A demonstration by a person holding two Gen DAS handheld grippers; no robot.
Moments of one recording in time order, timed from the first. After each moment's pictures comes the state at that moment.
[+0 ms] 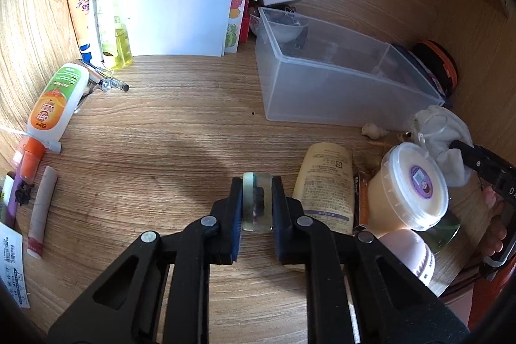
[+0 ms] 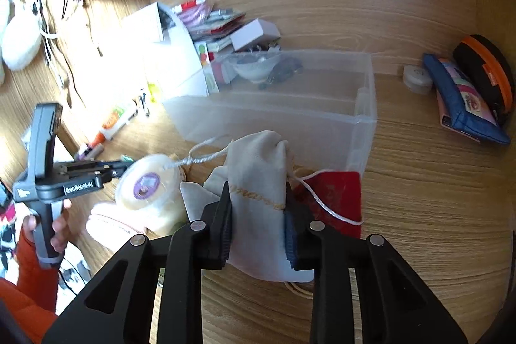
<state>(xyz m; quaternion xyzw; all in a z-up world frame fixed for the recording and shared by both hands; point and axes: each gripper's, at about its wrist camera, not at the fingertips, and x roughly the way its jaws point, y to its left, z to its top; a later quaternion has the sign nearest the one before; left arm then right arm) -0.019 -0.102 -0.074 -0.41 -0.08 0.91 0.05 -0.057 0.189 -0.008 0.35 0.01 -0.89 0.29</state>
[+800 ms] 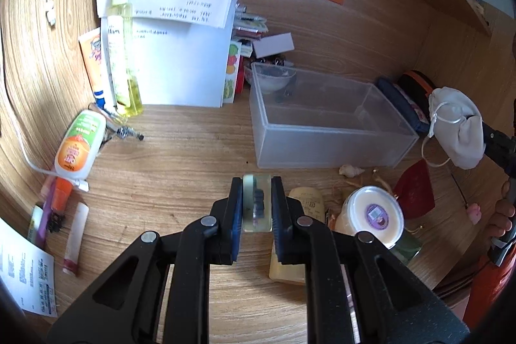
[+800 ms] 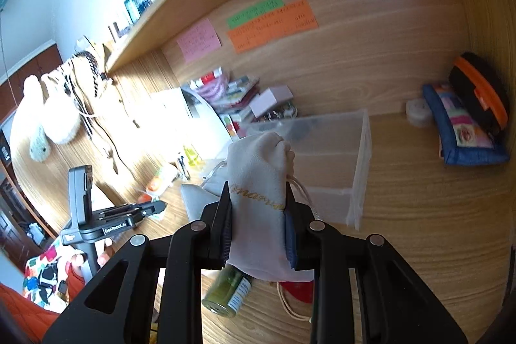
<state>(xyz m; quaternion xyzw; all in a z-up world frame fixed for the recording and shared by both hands) -0.007 -0.107 -0.017 -0.35 -0.08 0.93 0.05 -0.059 0.237 0.067 0.29 -0.11 -0.89 0.35</state>
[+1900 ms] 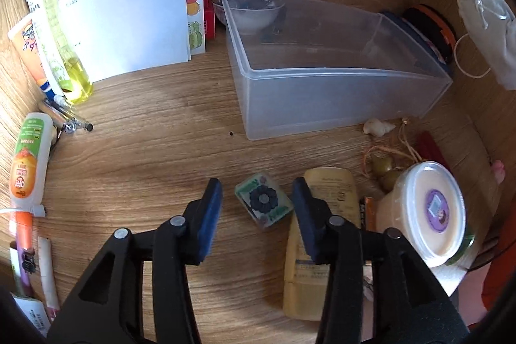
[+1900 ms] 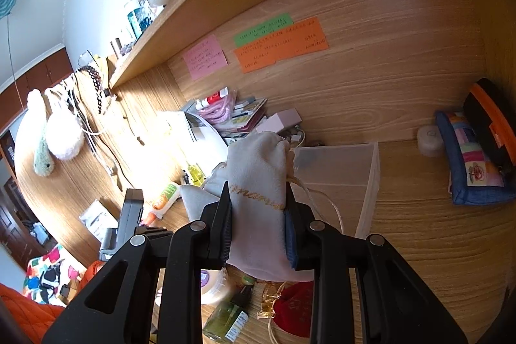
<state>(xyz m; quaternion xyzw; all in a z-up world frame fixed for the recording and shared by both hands) -0.076 -0.087 -0.078 -0.46 0.00 0.88 0.09 -0.094 0.232 0.081 0.27 -0.10 -0.88 0.37</state>
